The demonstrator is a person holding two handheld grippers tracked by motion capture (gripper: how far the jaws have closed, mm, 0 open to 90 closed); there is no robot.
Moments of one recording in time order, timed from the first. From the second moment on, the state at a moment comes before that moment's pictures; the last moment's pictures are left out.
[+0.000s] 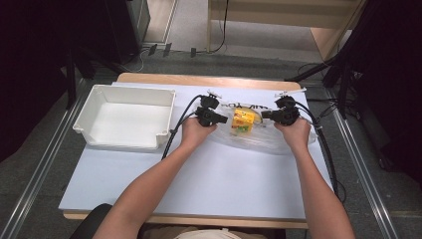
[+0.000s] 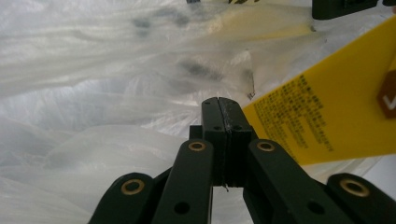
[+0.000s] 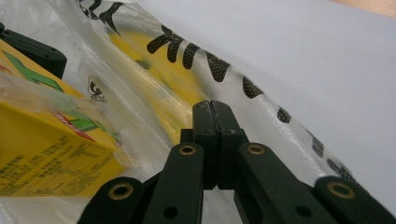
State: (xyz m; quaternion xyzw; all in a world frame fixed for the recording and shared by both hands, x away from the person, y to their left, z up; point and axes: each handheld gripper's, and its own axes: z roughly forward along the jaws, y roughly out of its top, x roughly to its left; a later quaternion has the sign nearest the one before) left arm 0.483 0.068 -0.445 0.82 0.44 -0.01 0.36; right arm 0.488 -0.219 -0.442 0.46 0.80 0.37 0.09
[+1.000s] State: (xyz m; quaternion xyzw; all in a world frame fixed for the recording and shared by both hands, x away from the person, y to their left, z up) left arm 0.414 0.081 -0.467 0.85 0.39 -0.03 0.36; right arm 0.500 -0.202 -0.475 0.49 0.79 0.35 0.11
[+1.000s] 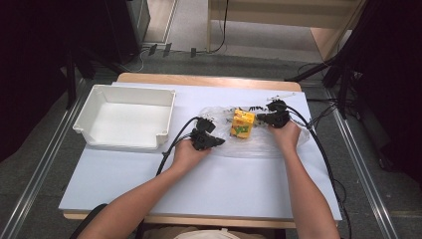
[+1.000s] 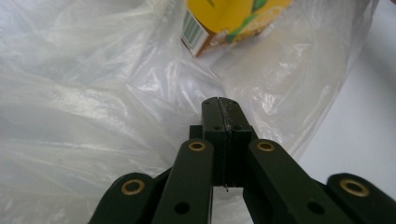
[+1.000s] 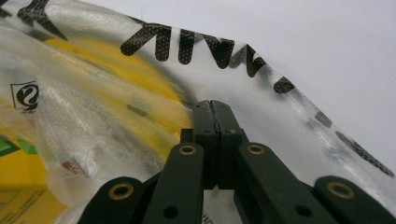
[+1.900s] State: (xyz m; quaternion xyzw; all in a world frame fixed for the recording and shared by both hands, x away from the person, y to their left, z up) left arm 0.368 0.104 -0.466 0.87 0.36 -0.06 0.35; right arm 0.508 -0.204 -0.475 0.53 0.76 0.34 0.13
